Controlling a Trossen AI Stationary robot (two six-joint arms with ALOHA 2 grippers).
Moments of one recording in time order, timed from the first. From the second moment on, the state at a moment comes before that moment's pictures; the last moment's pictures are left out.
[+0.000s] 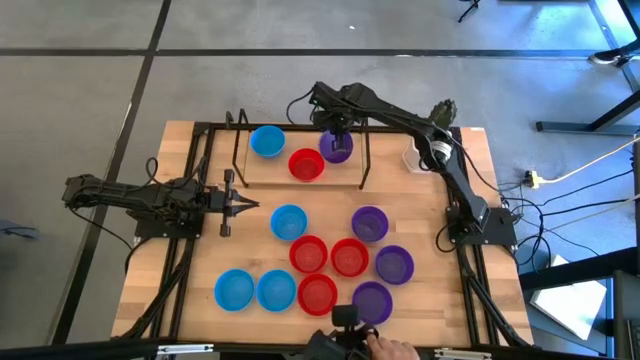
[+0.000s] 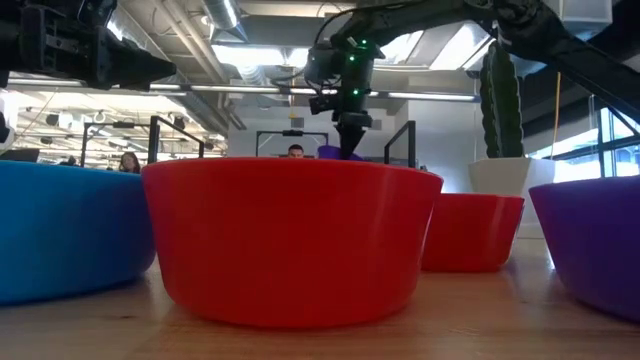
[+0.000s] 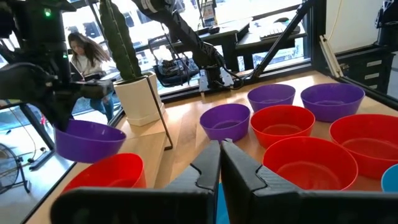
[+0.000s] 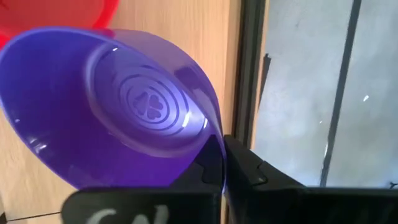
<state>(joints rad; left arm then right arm) -0.06 0.30 0.13 0.10 -0.11 0.22 -0.51 2.23 2.32 -1.29 0.22 -0.61</state>
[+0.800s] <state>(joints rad) -0.06 0.30 0.13 0.10 -0.11 0.22 -0.52 2.31 2.32 -1.29 0.27 -0.61</state>
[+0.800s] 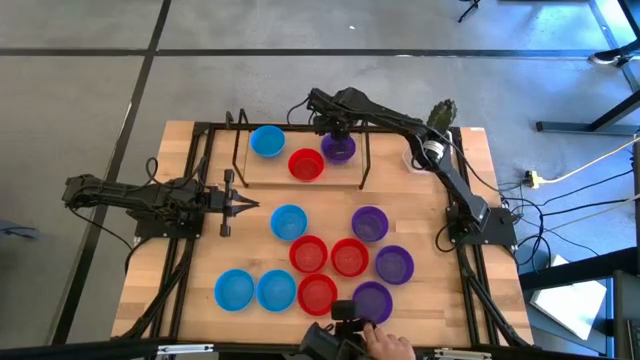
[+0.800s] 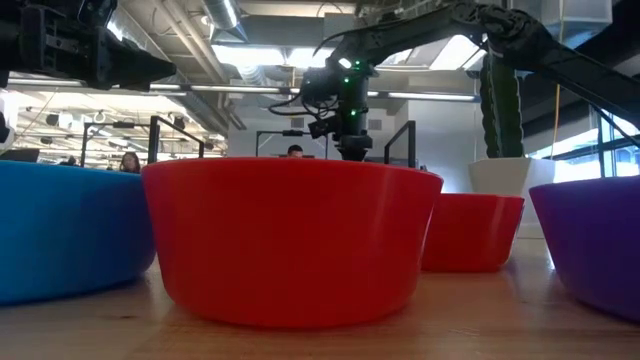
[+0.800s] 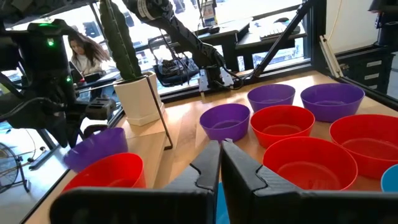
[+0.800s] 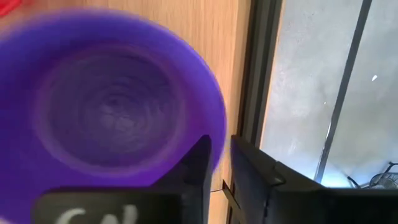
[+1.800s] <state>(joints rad) -0.06 0.30 0.13 0.09 -0.11 0.24 -0.38 2.21 2.35 -1.52 0.15 -0.46</state>
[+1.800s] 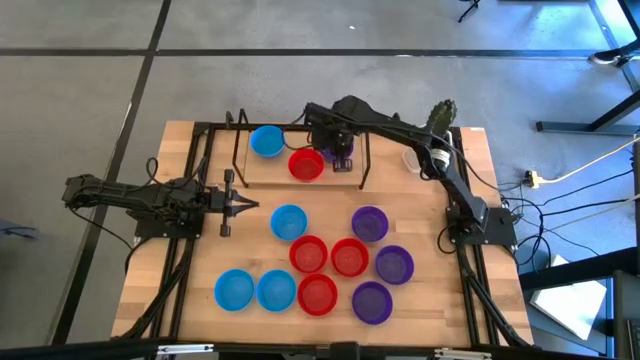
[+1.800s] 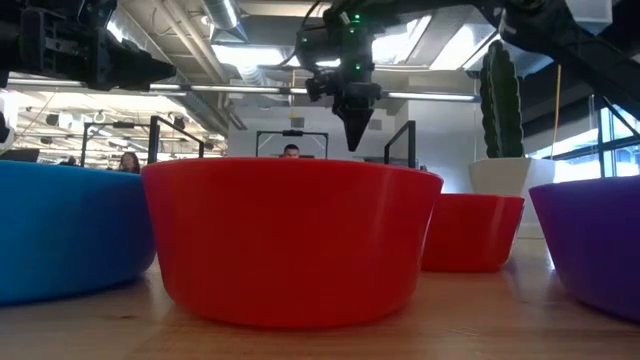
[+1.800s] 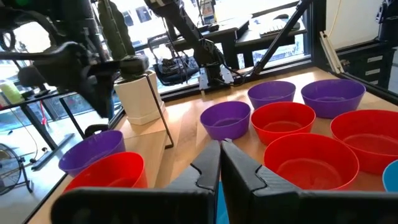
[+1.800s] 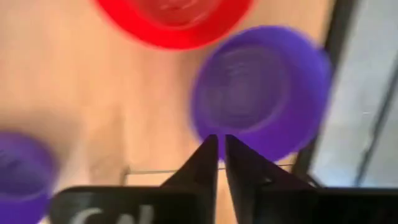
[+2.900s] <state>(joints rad) -0.06 0.30 0.13 0.07 -0.14 0.25 -0.32 2.24 2.18 -1.42 0.11 -0.51</state>
